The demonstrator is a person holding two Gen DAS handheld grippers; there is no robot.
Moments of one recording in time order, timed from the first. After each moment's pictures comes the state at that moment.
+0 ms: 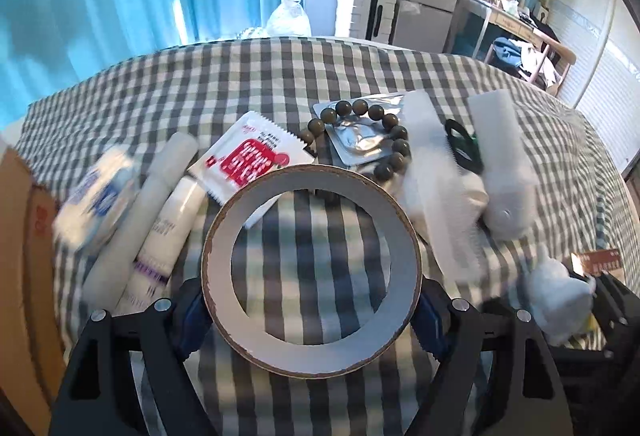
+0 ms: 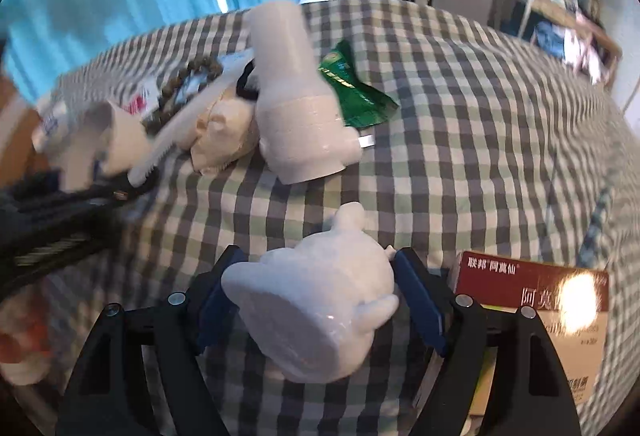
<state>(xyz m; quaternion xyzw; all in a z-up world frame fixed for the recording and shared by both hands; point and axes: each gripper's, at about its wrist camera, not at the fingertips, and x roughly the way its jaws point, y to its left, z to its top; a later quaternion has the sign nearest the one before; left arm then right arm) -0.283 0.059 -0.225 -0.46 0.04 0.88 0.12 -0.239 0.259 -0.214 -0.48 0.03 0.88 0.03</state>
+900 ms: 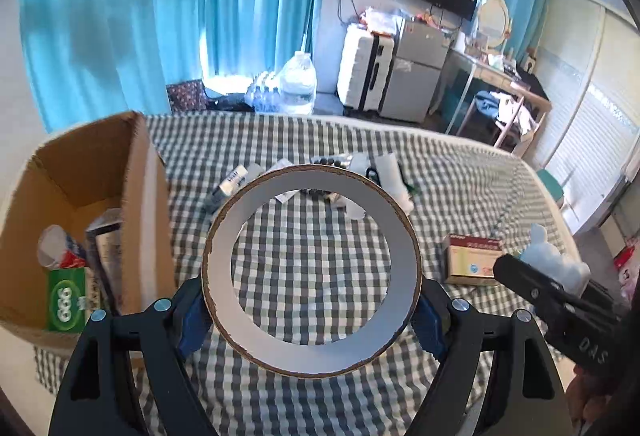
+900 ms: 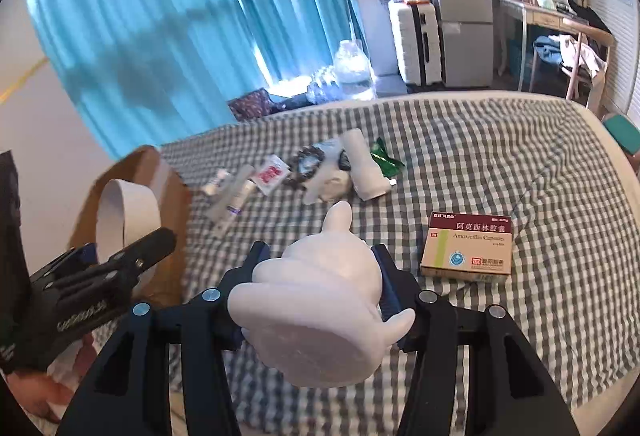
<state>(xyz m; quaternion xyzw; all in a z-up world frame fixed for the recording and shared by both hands) -0.127 0.015 -0.063 -0.39 -0.01 0.91 0.12 -0.081 0.235 -0.038 -0.38 0.13 0.91 -0.03</state>
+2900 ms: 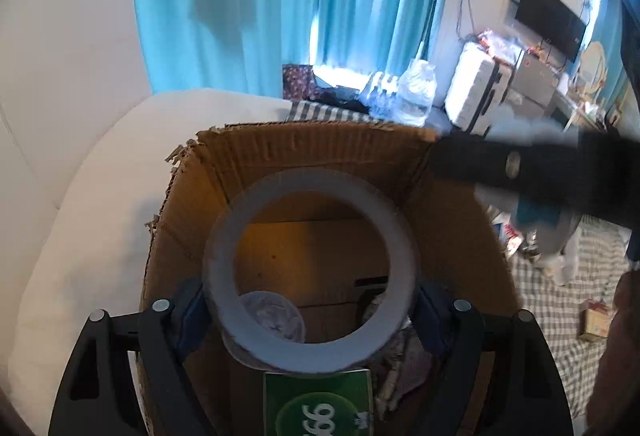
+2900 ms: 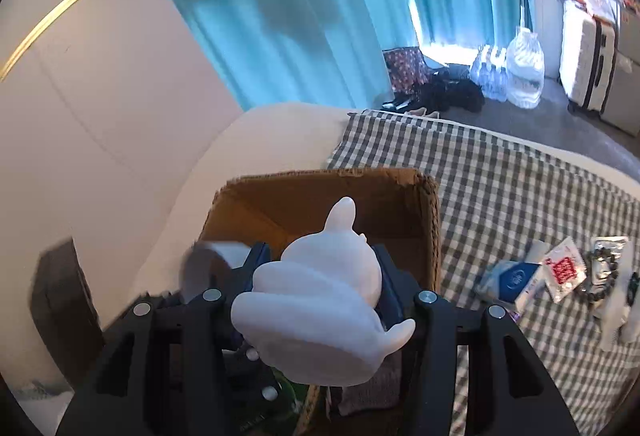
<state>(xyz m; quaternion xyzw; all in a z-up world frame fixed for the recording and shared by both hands) -0.234 -0.244 -0.110 -0.42 -0.05 0.91 -0.04 -0.298 -0.091 -0.032 -0.44 0.08 0.86 -0.26</state>
